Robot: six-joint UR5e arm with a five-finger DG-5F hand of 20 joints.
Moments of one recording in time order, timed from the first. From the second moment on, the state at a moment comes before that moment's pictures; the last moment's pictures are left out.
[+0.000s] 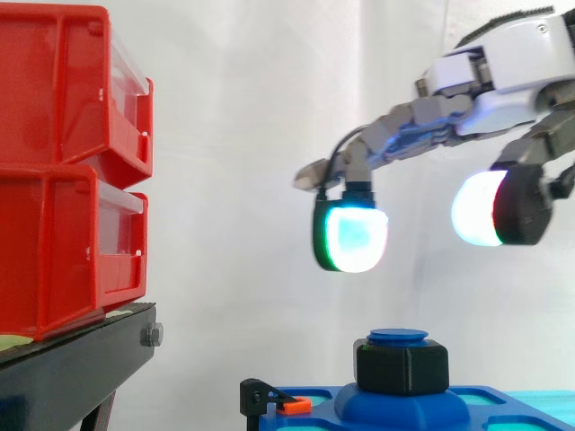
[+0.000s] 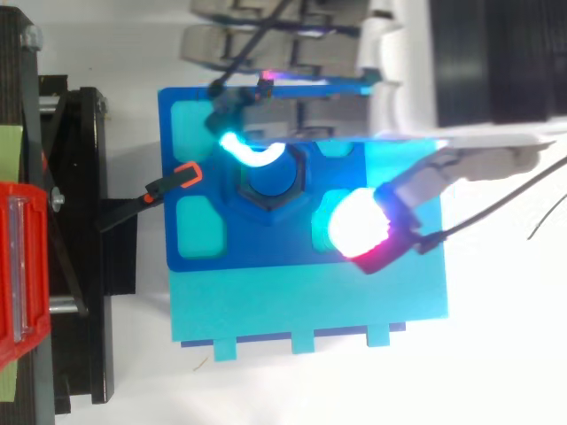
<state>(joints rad) 0.02 -2.15 -1.00 -3.38 -1.64 -1.59</state>
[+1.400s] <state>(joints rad) 0.04 -1.84 -1.45 -3.01 -1.52 -0.73</state>
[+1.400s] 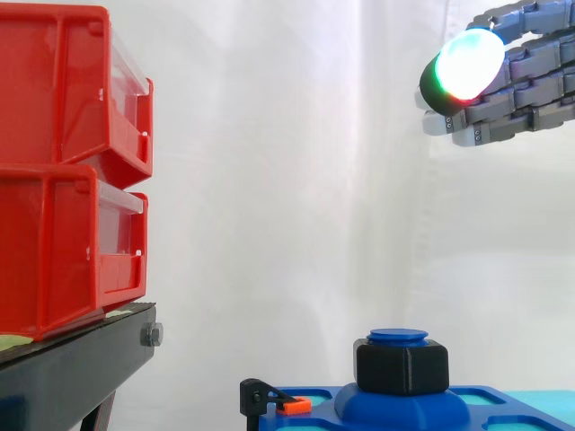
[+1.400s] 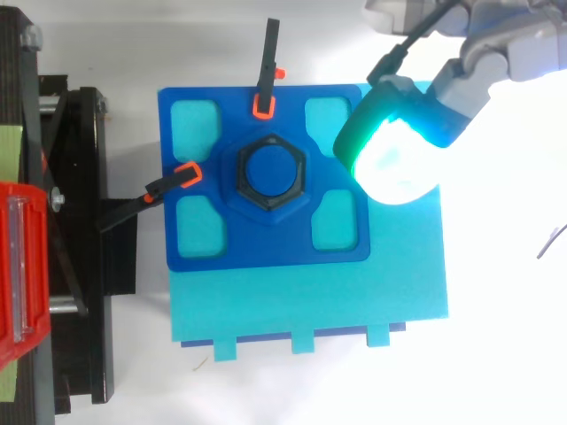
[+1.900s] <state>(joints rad) 0.04 -1.84 -1.45 -3.01 -1.52 -0.72</state>
